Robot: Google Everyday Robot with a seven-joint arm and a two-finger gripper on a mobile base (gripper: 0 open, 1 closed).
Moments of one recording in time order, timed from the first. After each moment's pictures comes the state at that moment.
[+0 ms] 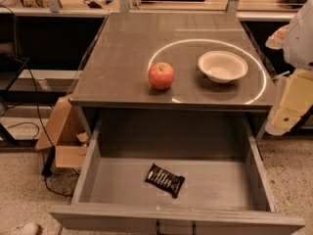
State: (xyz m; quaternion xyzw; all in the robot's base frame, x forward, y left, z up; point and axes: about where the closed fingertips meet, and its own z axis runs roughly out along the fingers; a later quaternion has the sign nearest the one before) arm 0.433 -0.210 0.973 -0.60 0.78 -0.04 0.16
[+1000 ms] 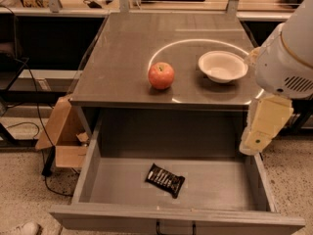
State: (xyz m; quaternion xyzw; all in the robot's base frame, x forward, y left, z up) arm 0.414 -0.171 0.946 -0.61 0.78 -0.03 0.16
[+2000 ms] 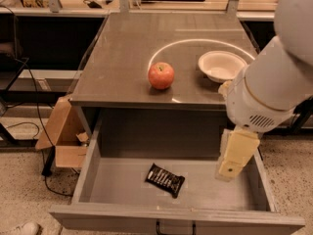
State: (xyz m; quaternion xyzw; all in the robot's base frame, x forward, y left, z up) arm 0.398 -0.132 0.889 -0.63 0.76 0.01 0.15
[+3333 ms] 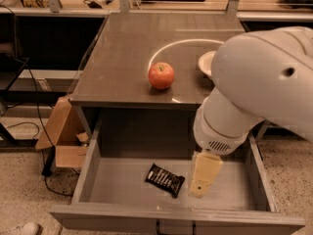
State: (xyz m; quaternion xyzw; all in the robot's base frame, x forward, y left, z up) arm 0.395 -0.094 0.823 -0.62 0.77 0.01 0.12
